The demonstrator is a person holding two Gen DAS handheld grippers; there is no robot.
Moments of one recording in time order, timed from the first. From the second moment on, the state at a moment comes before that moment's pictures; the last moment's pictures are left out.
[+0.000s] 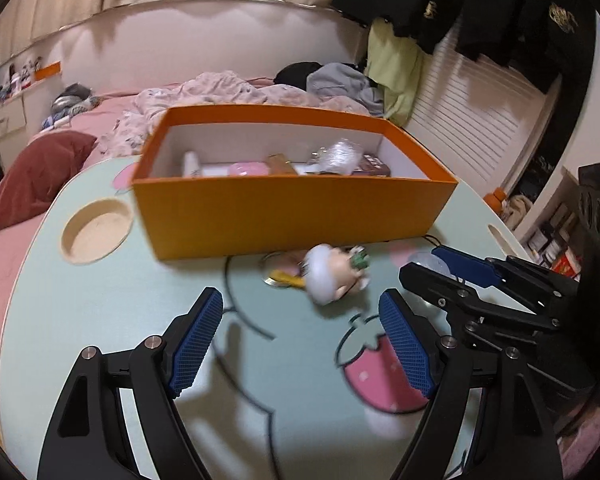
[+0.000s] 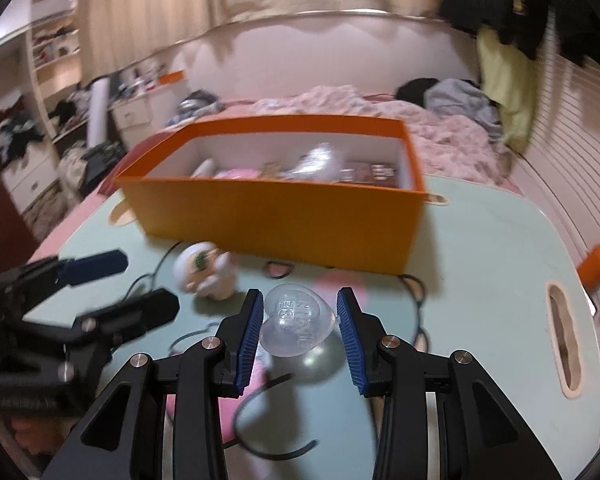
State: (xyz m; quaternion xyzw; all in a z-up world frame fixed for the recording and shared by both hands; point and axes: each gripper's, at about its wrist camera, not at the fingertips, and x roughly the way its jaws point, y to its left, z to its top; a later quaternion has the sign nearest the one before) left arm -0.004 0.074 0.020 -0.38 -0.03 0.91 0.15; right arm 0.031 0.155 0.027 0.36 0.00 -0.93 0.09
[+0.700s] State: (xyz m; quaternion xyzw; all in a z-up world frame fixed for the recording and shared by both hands) left arm -0.056 0.115 0.011 -0.43 0.01 0.89 0.12; right arm 0.037 0.187 0.030 0.36 -0.04 -0.93 0.09
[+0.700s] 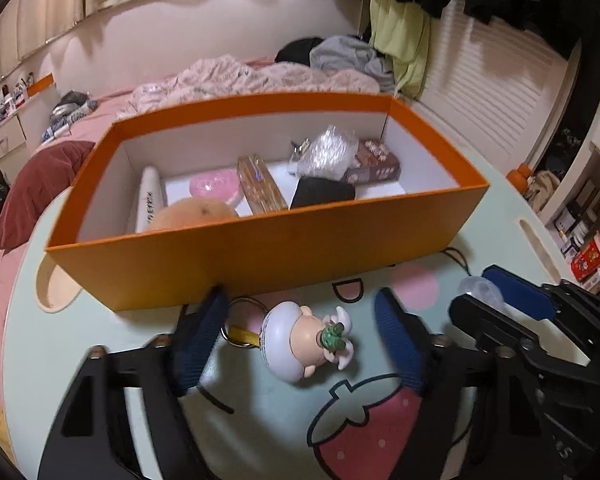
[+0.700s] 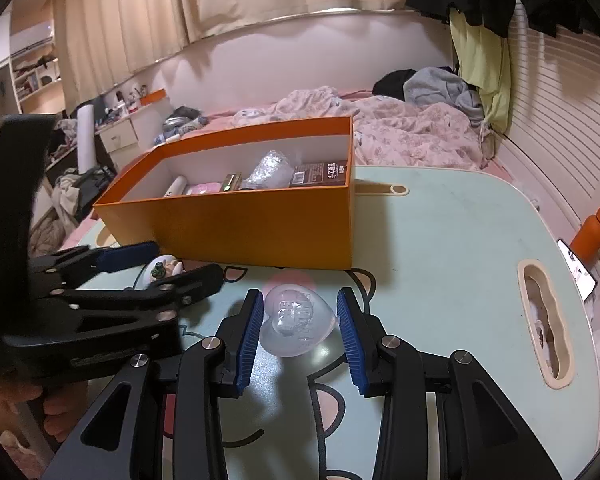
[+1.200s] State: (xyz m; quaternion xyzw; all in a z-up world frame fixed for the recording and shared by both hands) left arm -0.032 0.075 0.028 -0.40 -0.04 0.91 0.10; right arm 0.042 0.186 0.030 0.36 -0.04 -0.93 0.09
